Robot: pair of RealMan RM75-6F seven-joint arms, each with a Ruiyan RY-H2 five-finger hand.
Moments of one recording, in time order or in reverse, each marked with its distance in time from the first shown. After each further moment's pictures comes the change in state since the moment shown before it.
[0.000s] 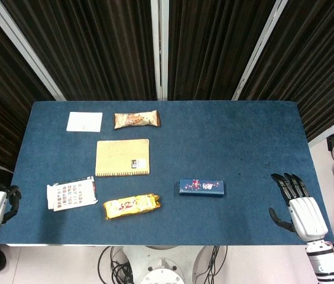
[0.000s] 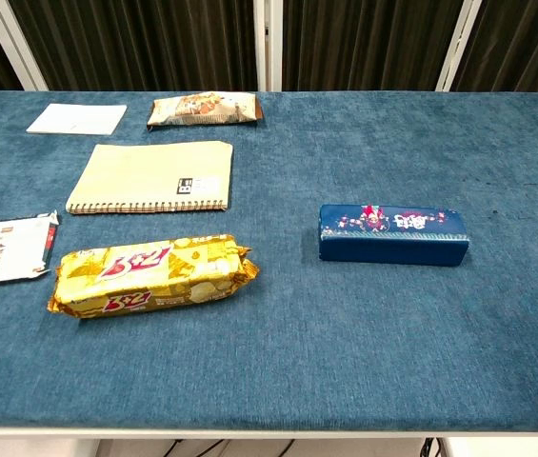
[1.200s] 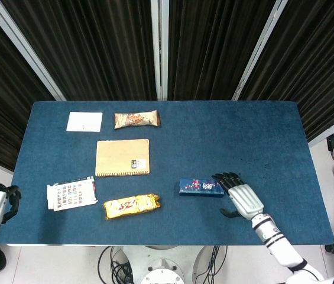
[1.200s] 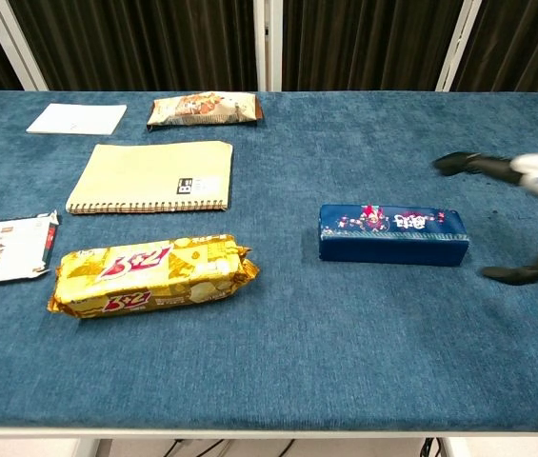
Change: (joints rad) left arm 0.000 0.001 0.001 0.002 0.002 0.000 -0.008; right arm 0.305 -0.286 0.088 0.153 0.194 -0.468 -0.087
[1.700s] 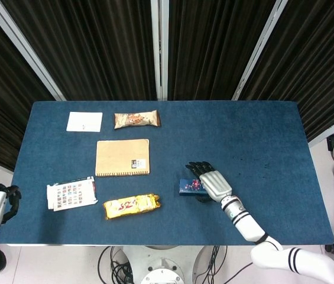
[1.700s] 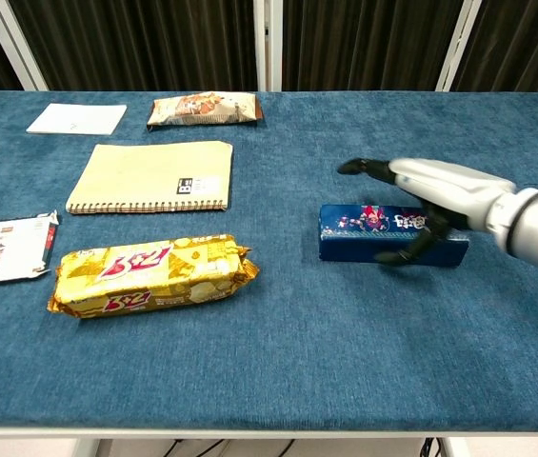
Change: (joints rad) left arm 0.000 0.000 0.000 0.001 0.000 0.000 -0.005; right arm 0.199 -0.267 0.113 0.263 0.160 -0.148 -0.064
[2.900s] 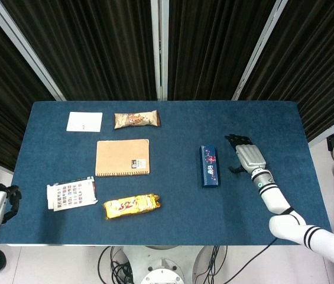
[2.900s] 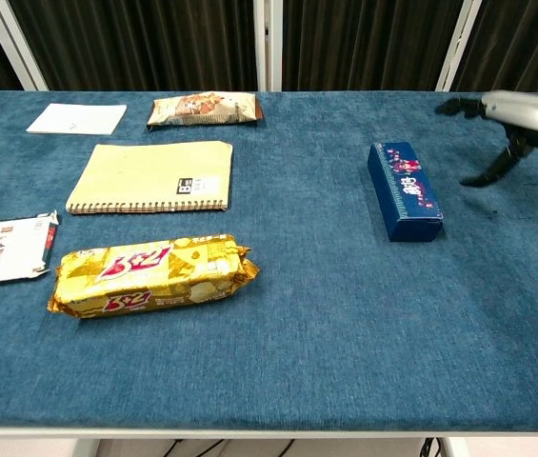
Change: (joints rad) left arm -0.002 -0.001 -0.001 -0.005 -0.006 -0.004 0.012; right arm 0.066 0.130 0.044 0.230 0.158 -0.128 0.103
